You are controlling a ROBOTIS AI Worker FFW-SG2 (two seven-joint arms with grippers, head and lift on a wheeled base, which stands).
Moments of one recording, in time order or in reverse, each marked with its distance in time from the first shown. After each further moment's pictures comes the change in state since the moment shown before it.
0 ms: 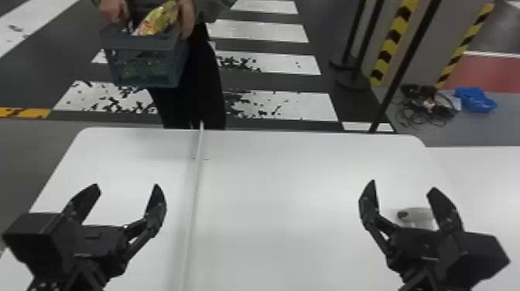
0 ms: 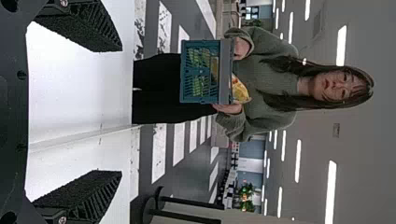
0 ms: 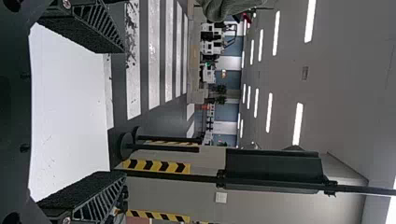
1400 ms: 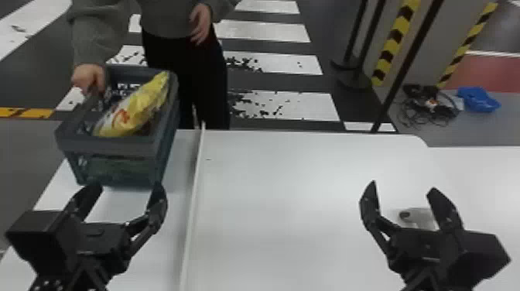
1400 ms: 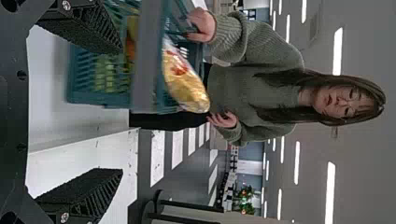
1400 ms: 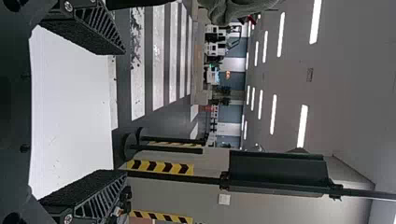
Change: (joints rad) left arm -0.001 -0.001 -0.006 -0.012 -0.018 0.003 0.017; right arm 0.003 -0.004 0.002 -0.013 -0.002 0.029 0.003
